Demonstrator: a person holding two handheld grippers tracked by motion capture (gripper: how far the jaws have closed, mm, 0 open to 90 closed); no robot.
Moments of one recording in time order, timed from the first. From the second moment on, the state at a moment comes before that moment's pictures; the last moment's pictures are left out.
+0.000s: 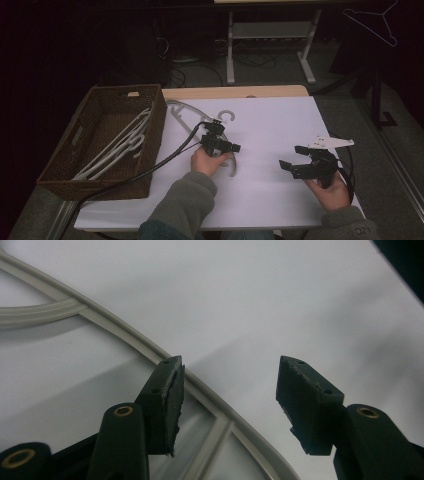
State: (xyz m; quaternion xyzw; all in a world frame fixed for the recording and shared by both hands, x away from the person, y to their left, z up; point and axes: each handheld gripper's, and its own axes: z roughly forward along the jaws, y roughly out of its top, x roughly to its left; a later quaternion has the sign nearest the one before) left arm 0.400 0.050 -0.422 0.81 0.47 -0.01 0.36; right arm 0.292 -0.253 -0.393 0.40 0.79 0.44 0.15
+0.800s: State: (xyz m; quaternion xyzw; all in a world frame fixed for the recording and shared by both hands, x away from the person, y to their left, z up) left arm 0.397 0.043 -0.423 0.85 0.46 0.01 0.28; right arm 0.289 -0.257 -0.391 0.40 0.78 0.45 0.15
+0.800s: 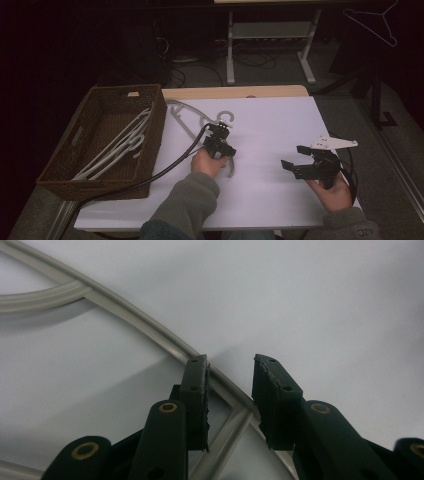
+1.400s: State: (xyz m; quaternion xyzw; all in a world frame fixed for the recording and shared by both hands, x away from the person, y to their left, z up) left arm 0.392 0.041 -0.426 0.85 0.47 0.02 0.26; right arm 0.289 -0.255 -0.390 0.40 0.79 0.45 0.16
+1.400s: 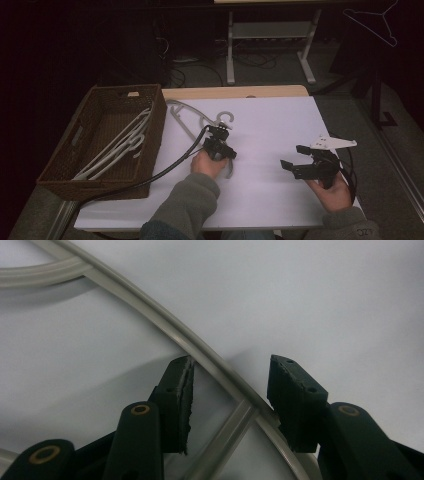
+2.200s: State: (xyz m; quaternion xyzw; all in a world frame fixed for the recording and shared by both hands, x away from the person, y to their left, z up) left arm 0.378 0.078 -0.422 0.87 0.44 -0.03 0.22; right arm 0.289 -0.254 -0.390 0.40 0.79 0.44 0.16
